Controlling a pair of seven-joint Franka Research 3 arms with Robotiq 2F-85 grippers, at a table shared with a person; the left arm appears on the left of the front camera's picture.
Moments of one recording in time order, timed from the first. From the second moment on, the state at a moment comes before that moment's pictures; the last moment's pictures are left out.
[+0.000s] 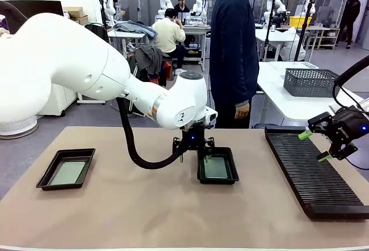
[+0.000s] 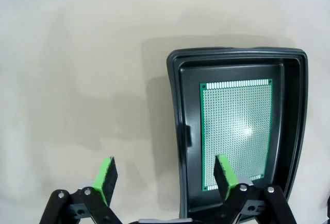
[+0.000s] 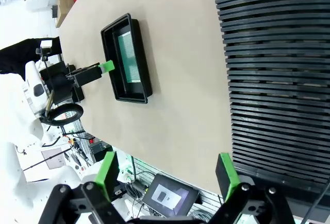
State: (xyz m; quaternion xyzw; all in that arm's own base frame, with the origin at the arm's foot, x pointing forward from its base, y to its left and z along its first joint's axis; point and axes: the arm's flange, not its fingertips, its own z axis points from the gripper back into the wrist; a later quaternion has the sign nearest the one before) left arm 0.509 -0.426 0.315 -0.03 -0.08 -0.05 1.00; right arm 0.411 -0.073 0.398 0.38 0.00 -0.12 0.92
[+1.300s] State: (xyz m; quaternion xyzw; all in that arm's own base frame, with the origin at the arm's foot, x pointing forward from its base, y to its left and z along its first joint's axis) left arm 0.512 -0.430 0.307 -0.03 -0.08 -0.05 1.00; right arm 0.411 -0.073 0.399 0.38 0.00 -0.12 0.92
